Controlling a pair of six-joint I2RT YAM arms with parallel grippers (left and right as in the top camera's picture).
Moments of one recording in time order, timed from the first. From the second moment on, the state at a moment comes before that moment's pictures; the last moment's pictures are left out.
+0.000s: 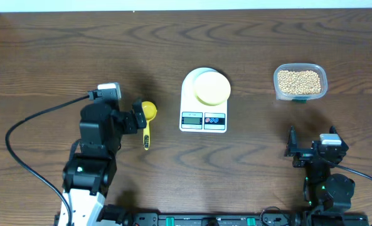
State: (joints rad) left arm -0.12 0.87 0.70 -0.42 -0.06 -0.20; right arm -0.06 0.01 0.06 -0.17 -0.01 -0.06
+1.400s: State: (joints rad) left arm 0.01 1.48 1.15 -0.87 0.00 -0.14; right arm -0.06 0.01 0.06 -0.17 -0.01 -0.06
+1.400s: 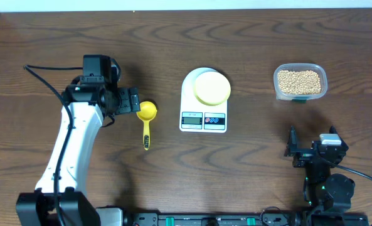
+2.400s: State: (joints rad) left arm 0.01 1.54 1.15 -0.83 0.04 0.04; right arm -0.06 0.01 0.06 -0.17 -0.01 -0.06
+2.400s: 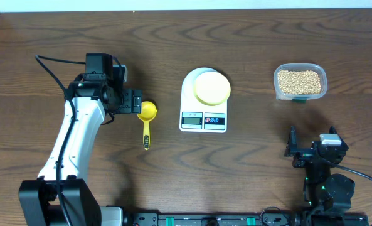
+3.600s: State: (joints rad) left arm -0.02 1.79 1.15 -0.79 0.04 0.09; right arm -0.06 0.01 0.06 -0.17 -0.01 -0.06
